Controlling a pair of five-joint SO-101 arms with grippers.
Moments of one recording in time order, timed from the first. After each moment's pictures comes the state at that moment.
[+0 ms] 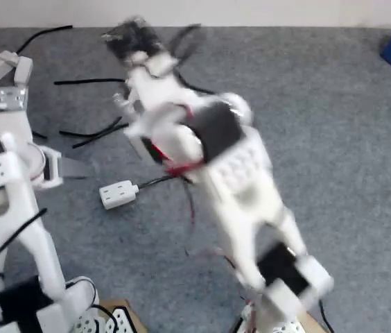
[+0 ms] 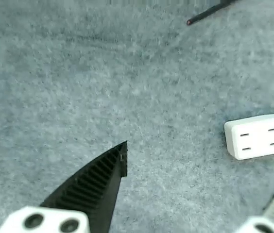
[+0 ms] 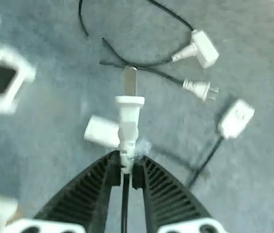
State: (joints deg) left arm -31.2 -17.2 22.8 77.6 -13.8; right arm -45.6 -2.0 -38.5 100.1 1.1
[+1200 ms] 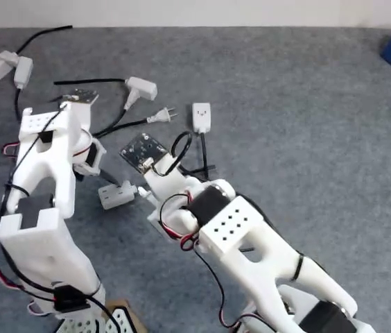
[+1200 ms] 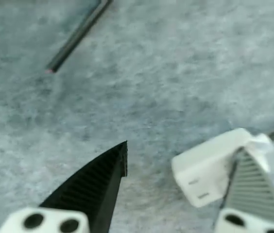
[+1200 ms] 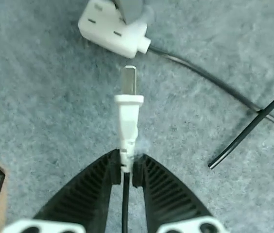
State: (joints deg) left arm -18.1 23.3 2.0 78.3 -17.6; right arm -49.8 -25.1 34.0 63.3 2.8
